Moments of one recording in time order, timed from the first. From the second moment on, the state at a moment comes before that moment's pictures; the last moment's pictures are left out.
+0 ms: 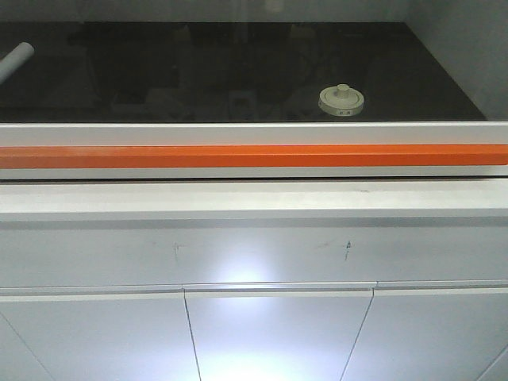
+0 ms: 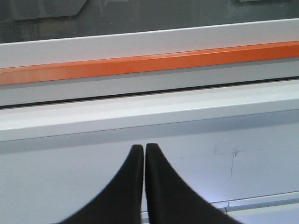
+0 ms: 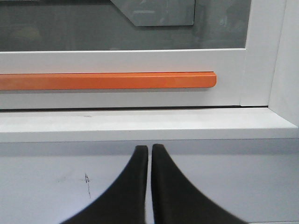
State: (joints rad) left arm -0.04 -0.01 0.03 -0.02 0.15 0.02; right arm -0.03 -0.01 0.03 0.01 0.09 -0.03
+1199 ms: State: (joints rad) left arm -0.04 -0.01 0.03 -0.02 -0.09 -0.06; right arm -0.03 -0.01 0.03 0.01 -0.10 -0.03
